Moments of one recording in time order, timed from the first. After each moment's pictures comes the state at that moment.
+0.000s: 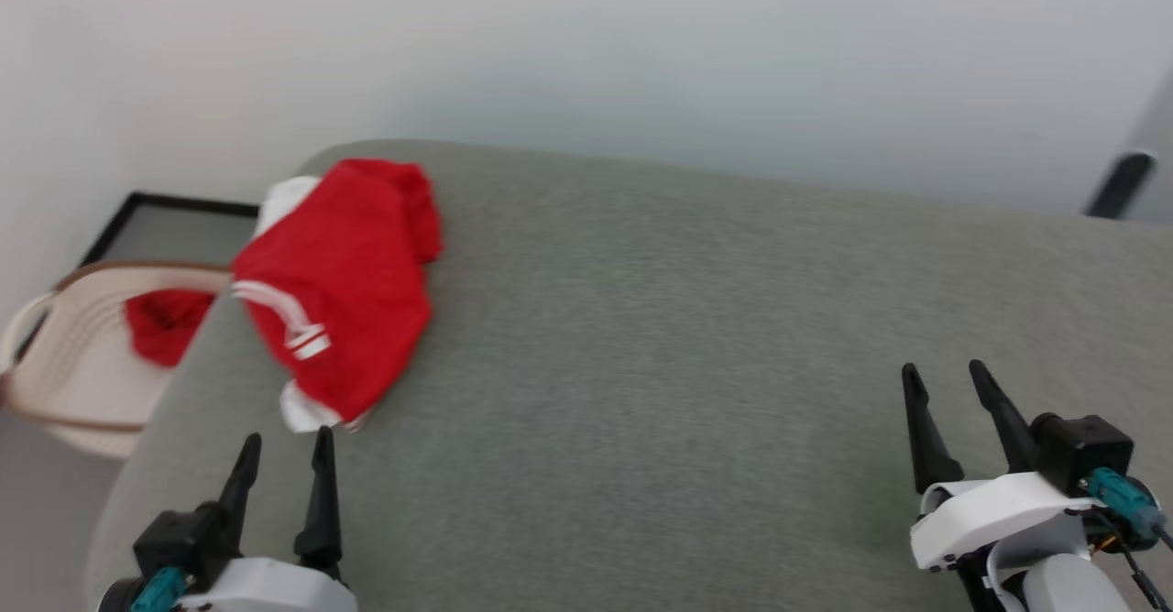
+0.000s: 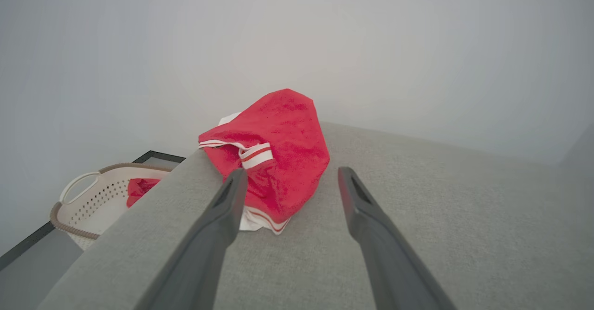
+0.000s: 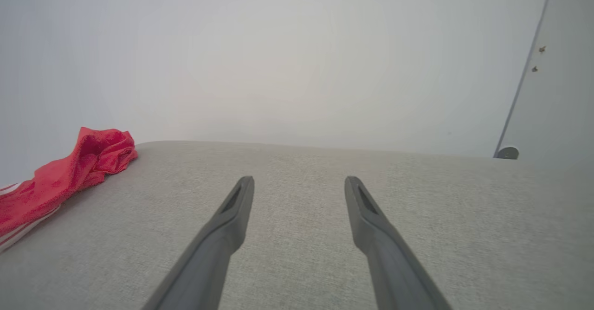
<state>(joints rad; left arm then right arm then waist) -0.06 0.12 0.11 0.27 -0.22 -0.13 -0.26 -0.23 -0.11 0.04 0.43 0.24 0.13 -0.26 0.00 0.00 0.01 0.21</state>
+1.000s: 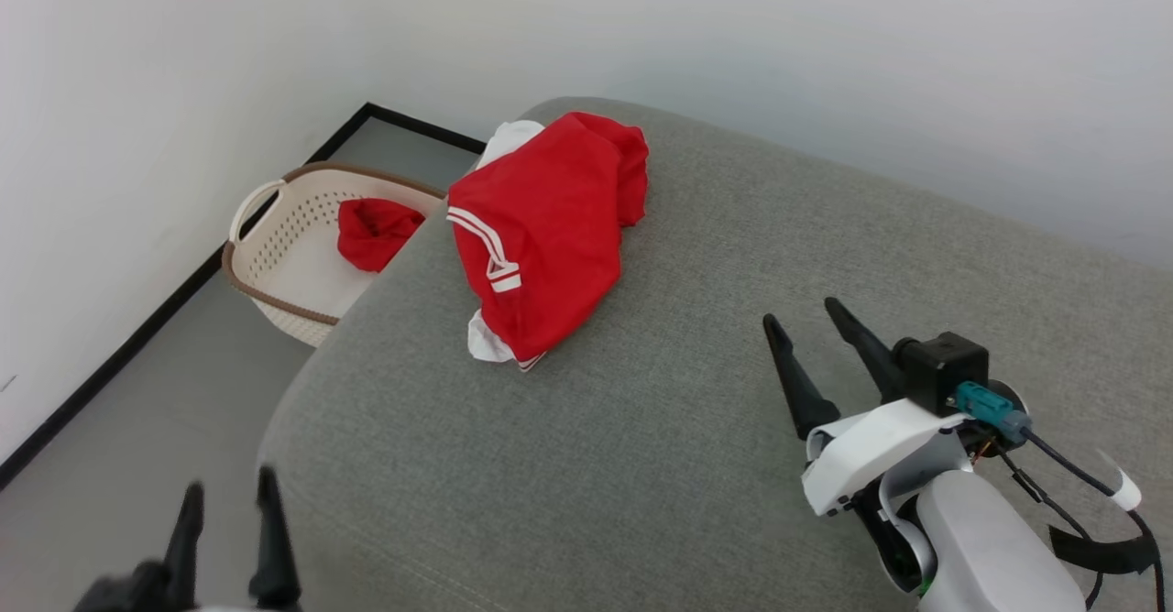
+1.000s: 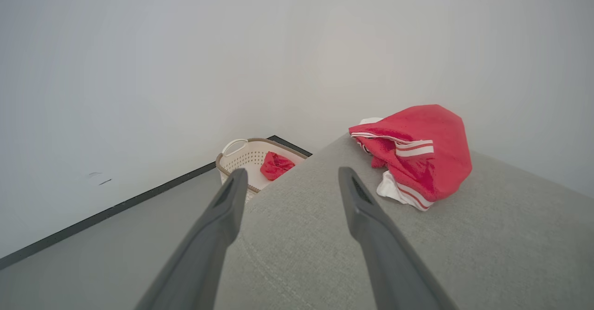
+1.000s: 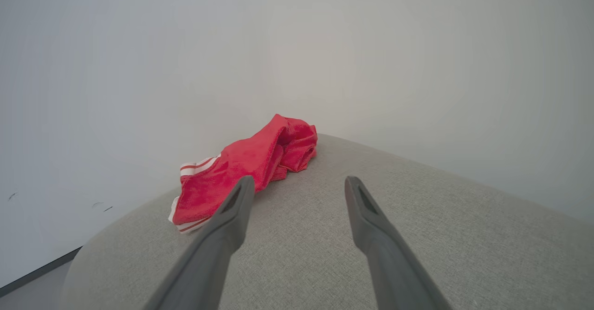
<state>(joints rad) 0.08 0.05 0.24 0.14 -0.24 -0.11 -0.26 -0.46 -0.09 0.33 0.60 0.33 0.13 -0.26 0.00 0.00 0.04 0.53</state>
